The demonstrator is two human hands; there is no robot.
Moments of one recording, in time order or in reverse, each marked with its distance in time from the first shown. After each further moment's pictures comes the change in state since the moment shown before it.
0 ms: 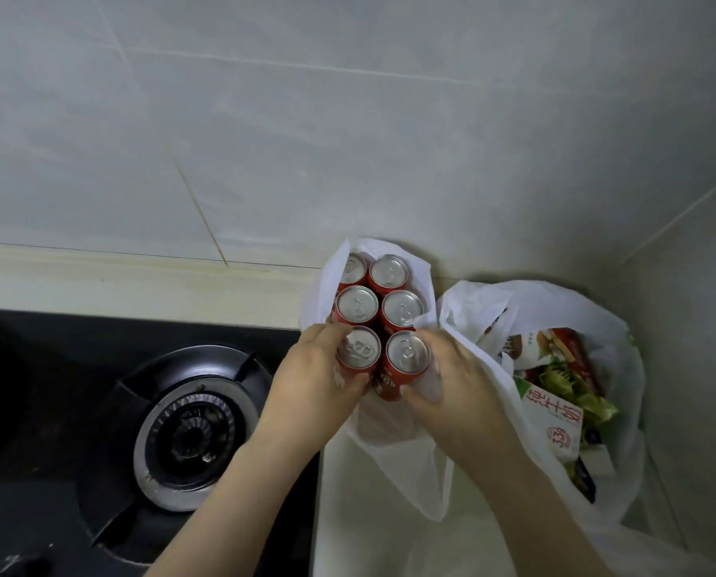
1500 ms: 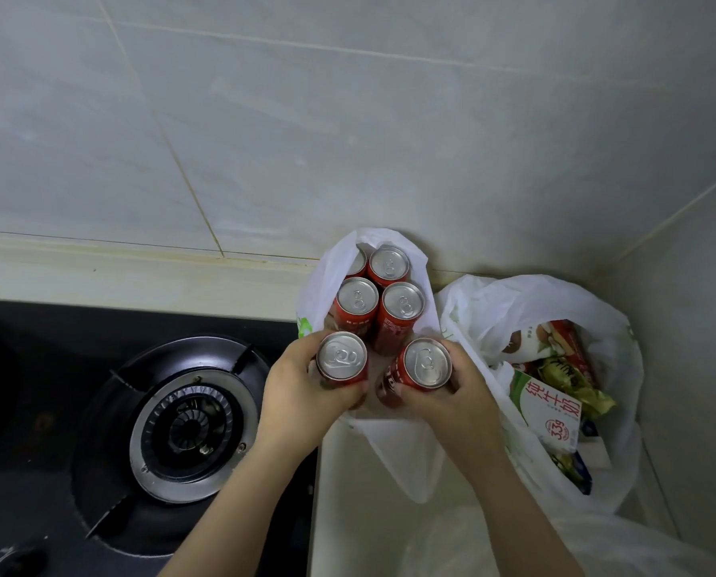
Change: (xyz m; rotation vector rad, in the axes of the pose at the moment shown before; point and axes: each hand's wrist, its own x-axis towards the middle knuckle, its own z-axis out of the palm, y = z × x) left_hand -0.012 -0.026 0.019 -0.414 0.117 -0.178; right_hand -0.012 0.014 0.020 0.526 0.144 0.165
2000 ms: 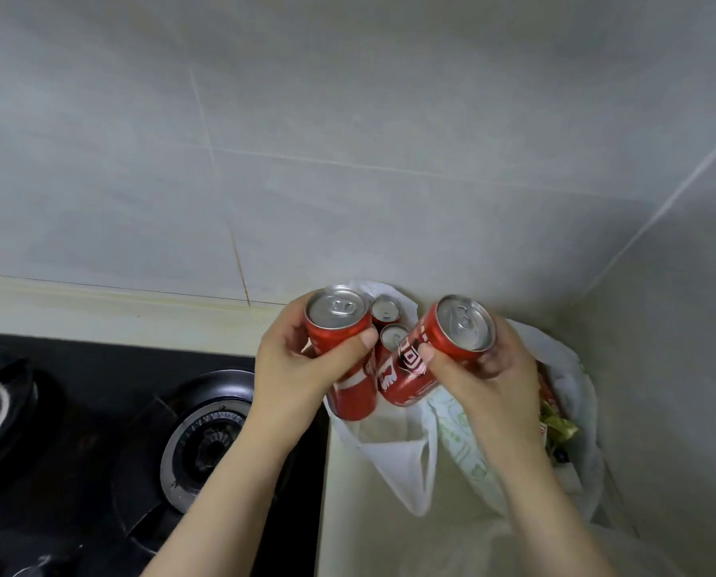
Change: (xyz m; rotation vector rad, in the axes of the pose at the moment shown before) left_hand -0.044 0.110 -0.057 -0.528 0.003 0.208; right_hand -0.043 -0.116 -0.030 0.277 0.099 -0.327
